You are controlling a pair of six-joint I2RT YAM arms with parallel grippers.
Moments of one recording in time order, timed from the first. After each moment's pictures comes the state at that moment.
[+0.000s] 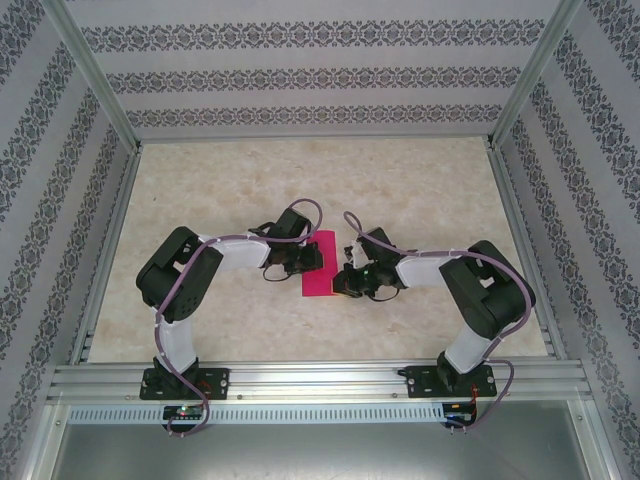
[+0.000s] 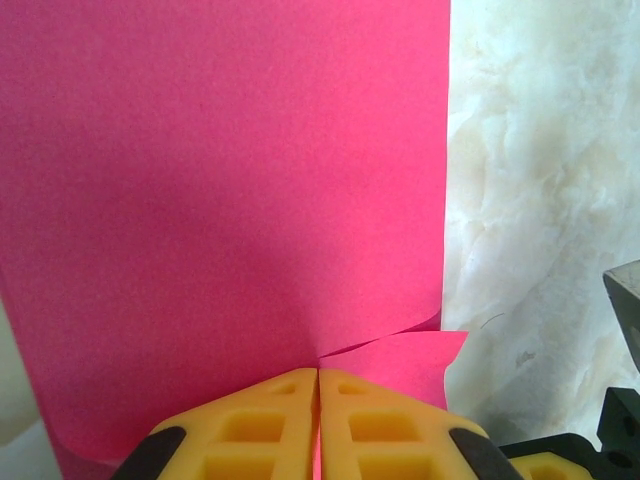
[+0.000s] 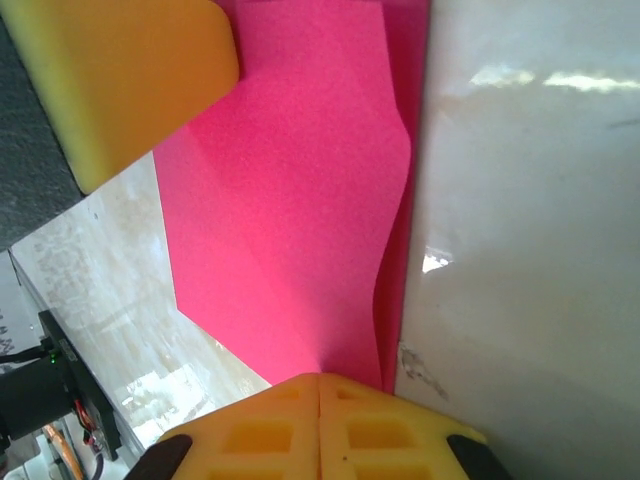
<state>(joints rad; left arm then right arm) -0.64 1.90 1.03 -0.14 0.37 -0.79 0.55 1.69 0.66 -0.03 -0.63 0.67</state>
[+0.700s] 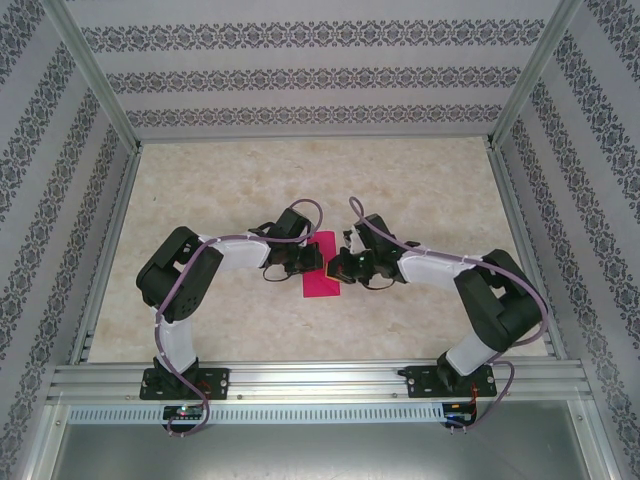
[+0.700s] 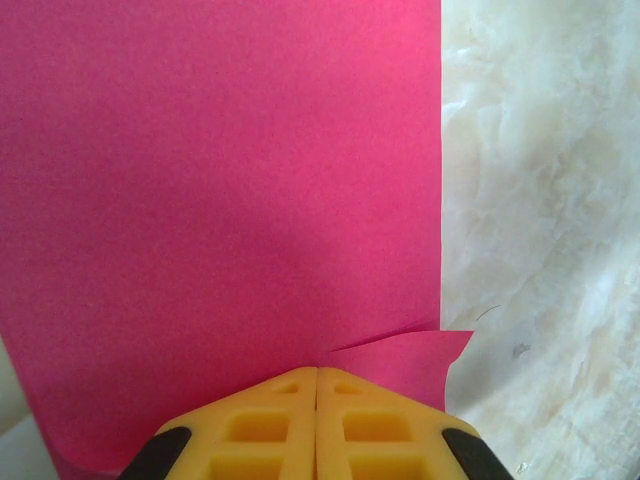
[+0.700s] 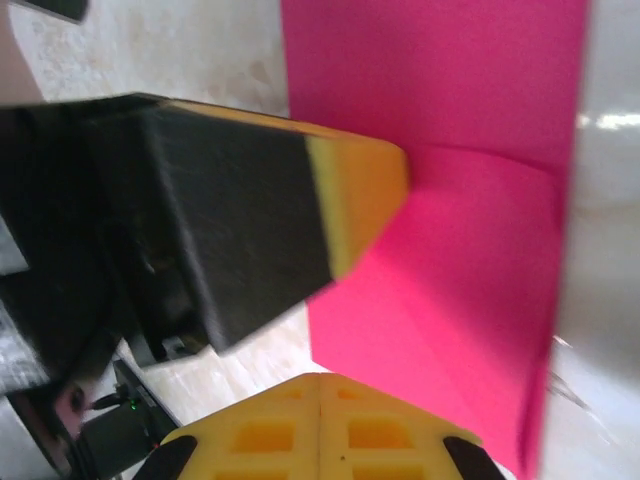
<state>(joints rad) -0.64 1.90 1.03 -0.14 0.39 -0.78 0.59 1.62 0.77 -0.08 -0.57 0.83</state>
